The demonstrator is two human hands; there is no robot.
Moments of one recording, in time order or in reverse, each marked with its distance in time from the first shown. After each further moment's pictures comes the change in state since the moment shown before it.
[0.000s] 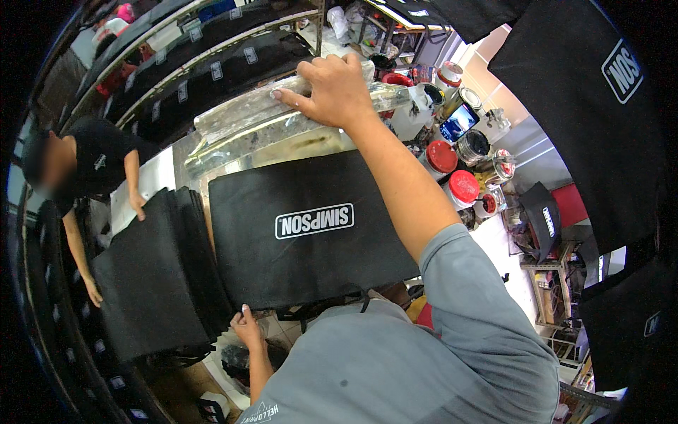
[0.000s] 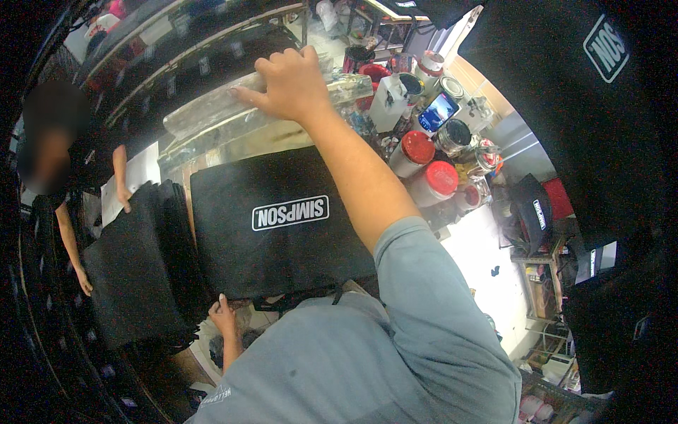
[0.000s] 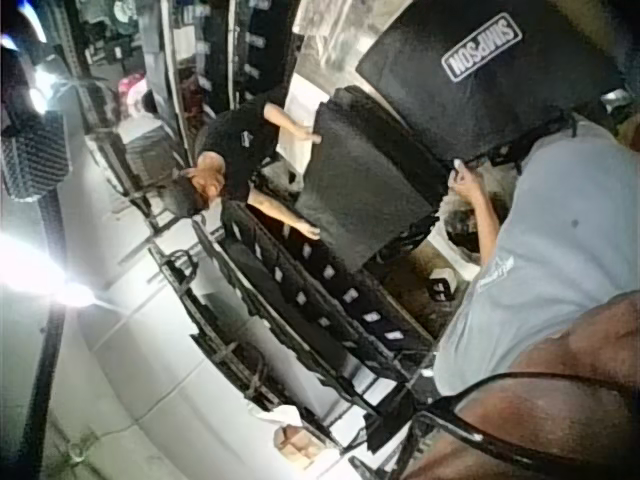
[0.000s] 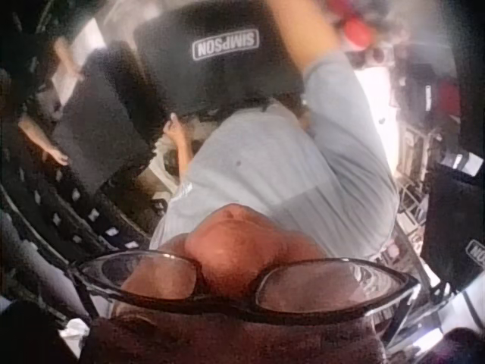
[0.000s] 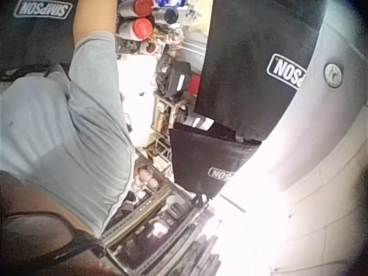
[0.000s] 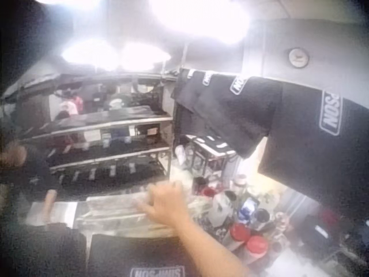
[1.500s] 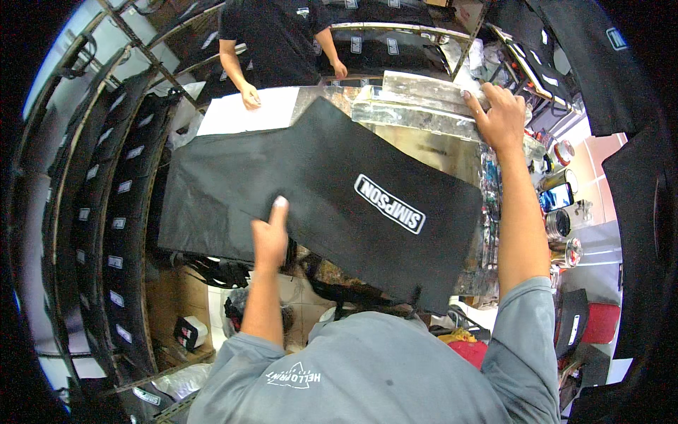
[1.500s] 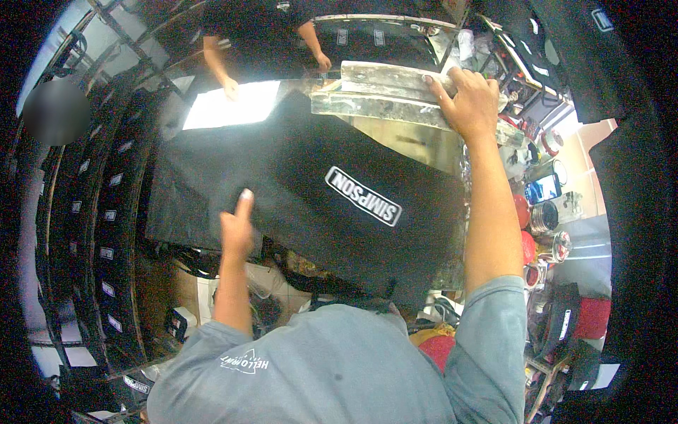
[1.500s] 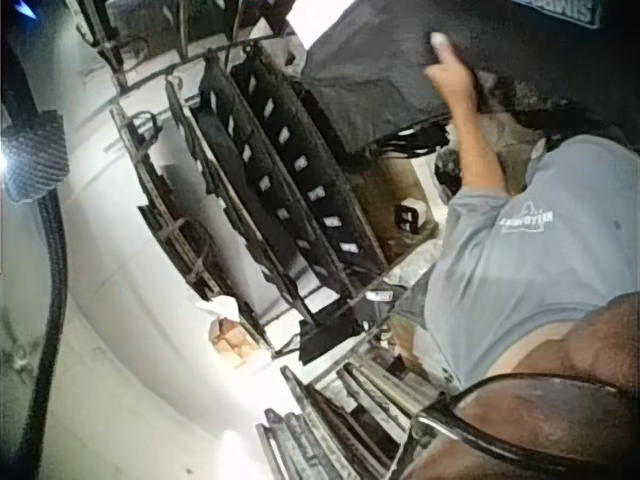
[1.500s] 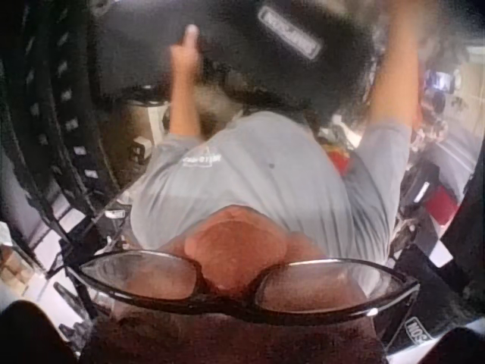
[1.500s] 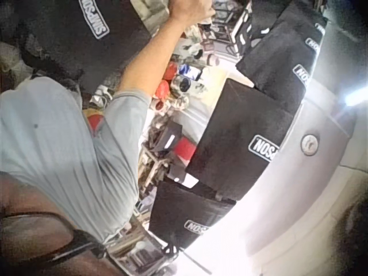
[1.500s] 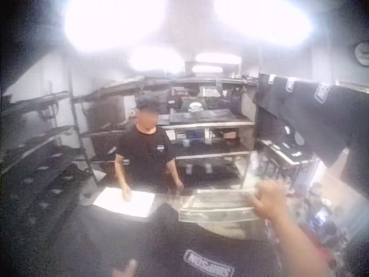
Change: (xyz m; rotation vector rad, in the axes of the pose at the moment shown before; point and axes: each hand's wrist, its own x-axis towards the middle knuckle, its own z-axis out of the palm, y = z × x) left_hand -0.019 0.221 -0.041 -0.235 0.105 0.398; right_hand 0.010 -0.012 -0.005 -0.058 -0.074 -0.012
